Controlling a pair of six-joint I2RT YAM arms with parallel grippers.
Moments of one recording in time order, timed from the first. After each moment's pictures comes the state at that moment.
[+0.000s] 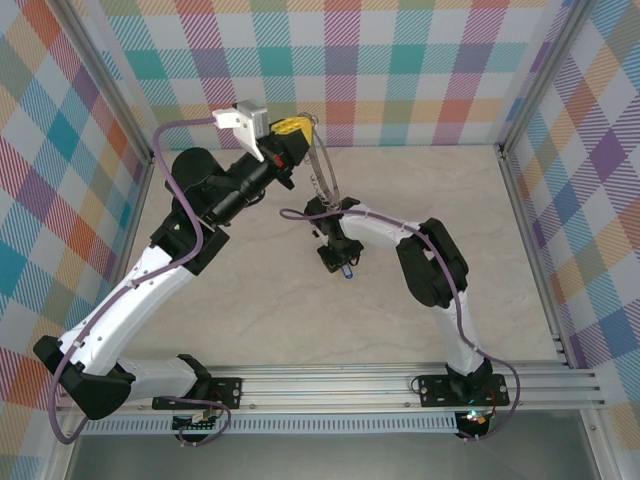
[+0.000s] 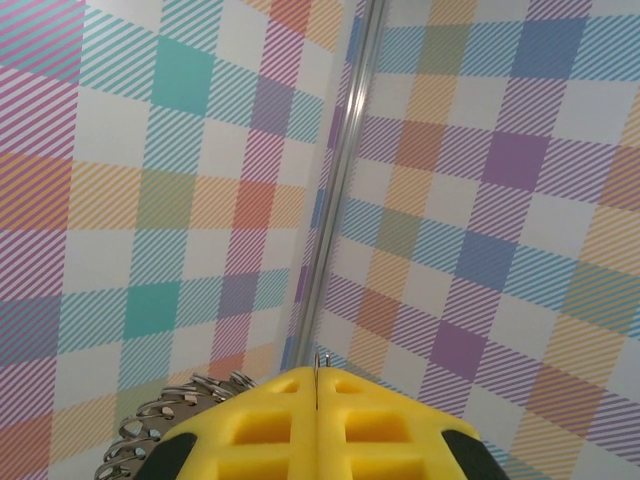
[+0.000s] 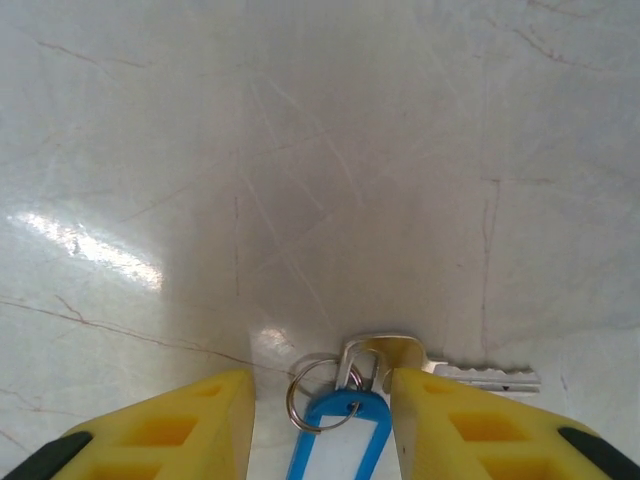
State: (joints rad) left arm -0.67 1.24 1.44 0.08 0.12 -0.24; right arm 0.74 2.17 1.67 -0.99 0.09 0.12
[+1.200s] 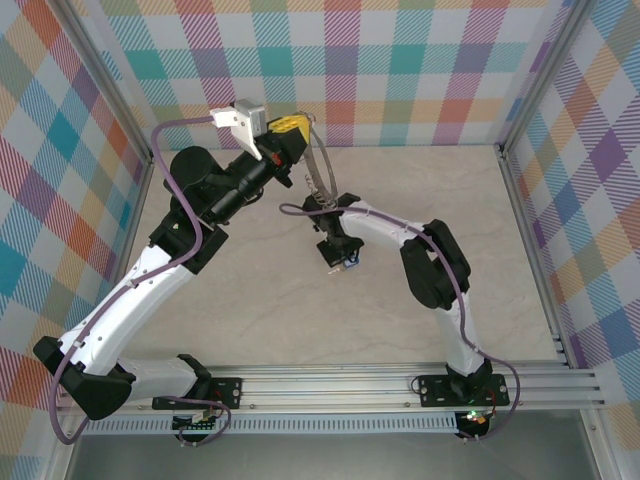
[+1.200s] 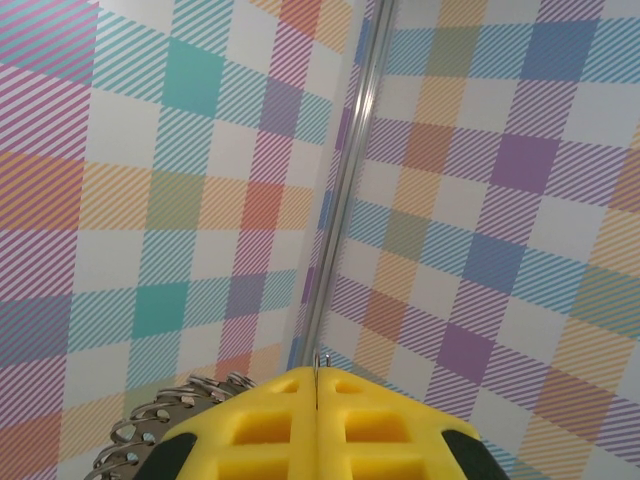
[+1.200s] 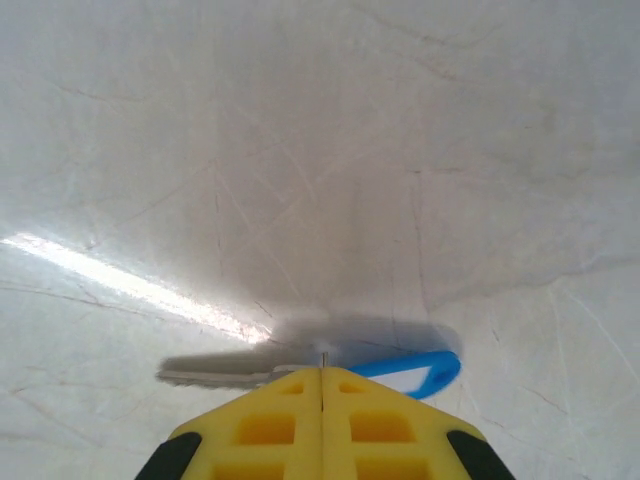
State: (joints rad) left arm -0.66 1.24 1.44 0.08 0.12 -0.25; right arm 0.73 2.14 1.71 -1.04 0.13 0.18
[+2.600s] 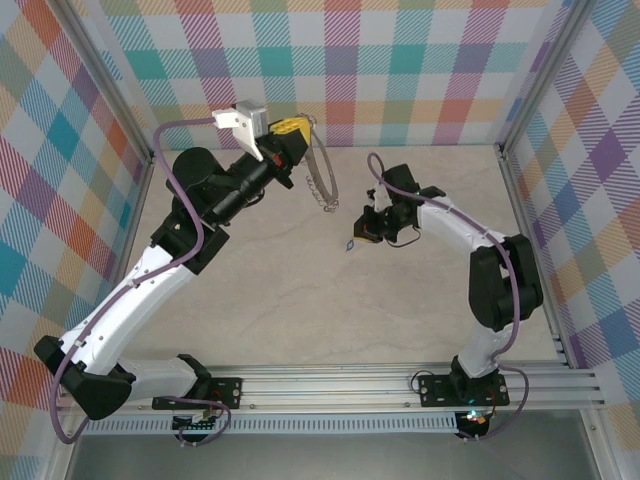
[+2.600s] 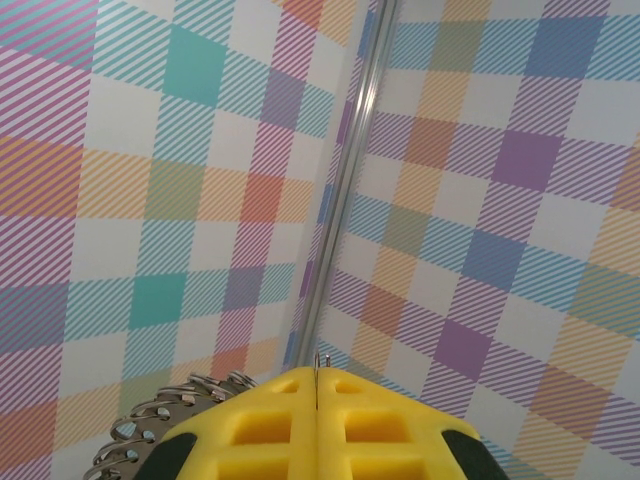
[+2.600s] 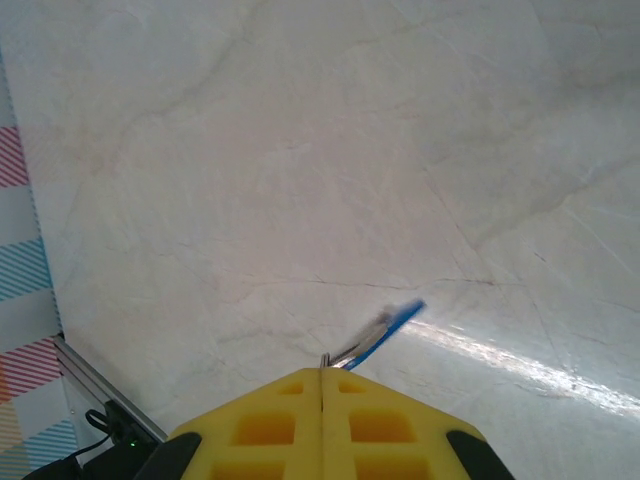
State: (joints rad) left arm -0.66 1.24 1.43 0.08 0.12 -0.27; right arm 0.39 1.78 1.32 -0.67 -0.55 0.52
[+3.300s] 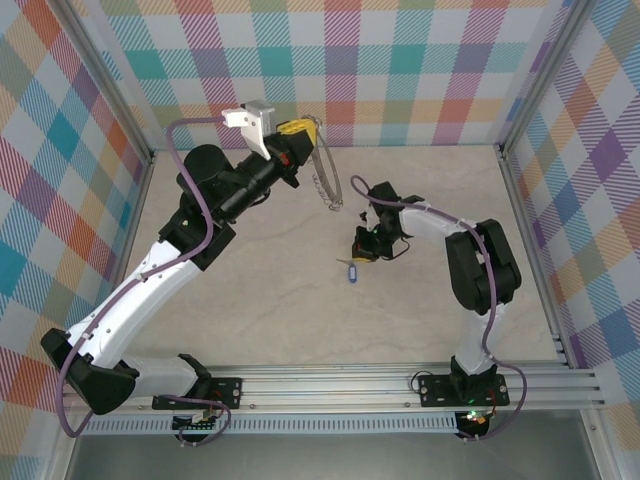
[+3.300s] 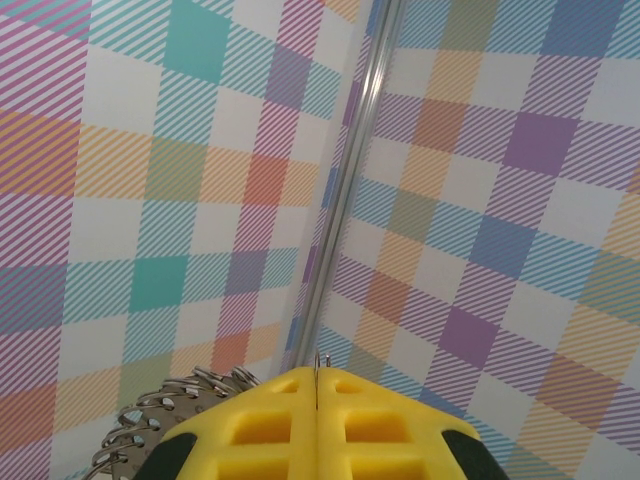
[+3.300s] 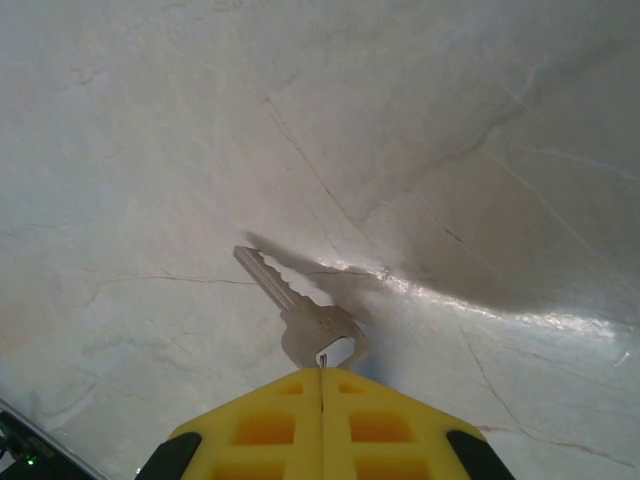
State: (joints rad) left arm -0.66 1.27 1.43 0.08 0.12 -0.27; right arm 0.44 1.93 1.30 -0.70 -0.46 0.49
